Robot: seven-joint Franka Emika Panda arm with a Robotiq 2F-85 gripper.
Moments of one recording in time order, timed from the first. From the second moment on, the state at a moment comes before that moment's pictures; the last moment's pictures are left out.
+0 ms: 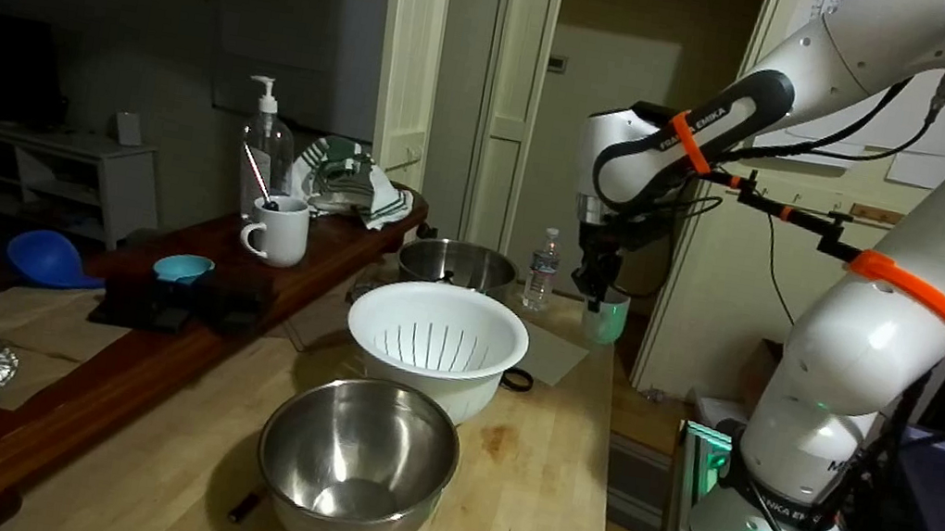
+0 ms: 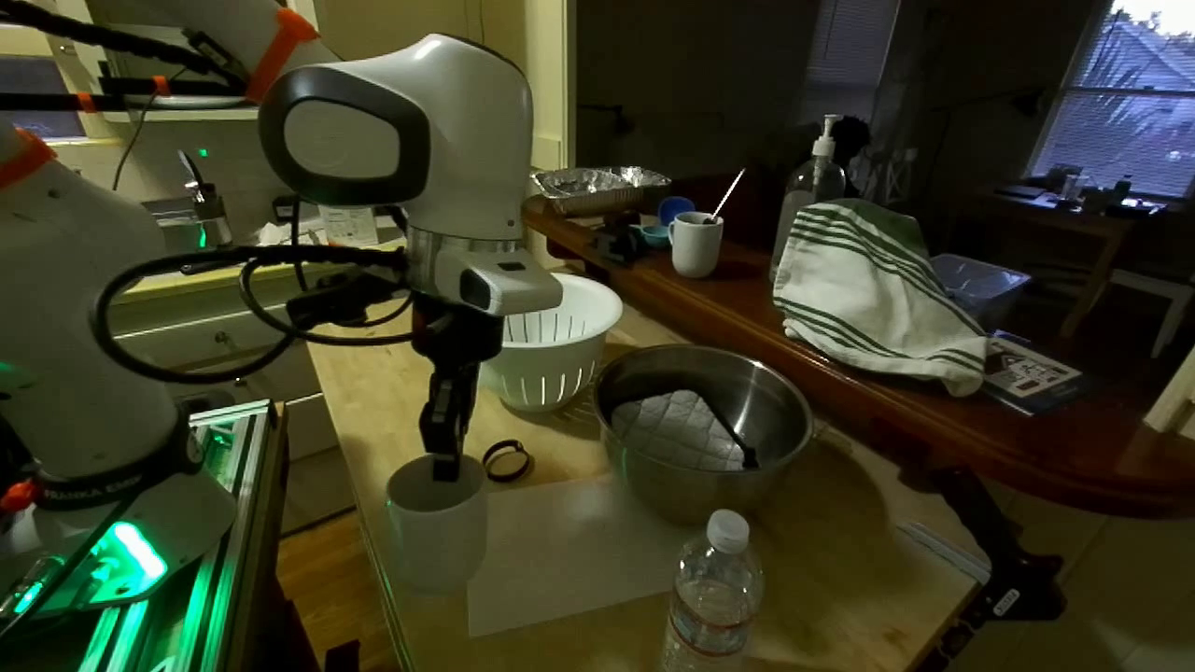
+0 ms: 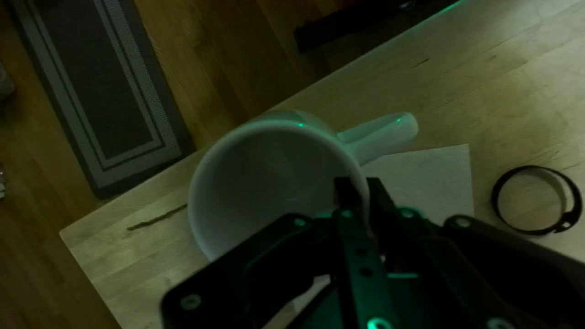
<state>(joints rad) -0.31 -0.32 -0.20 -2.63 -0.32 2.20 0.06</state>
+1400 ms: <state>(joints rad) -0.30 -0.19 -0.26 -2.55 -0.30 2.45 -0.11</state>
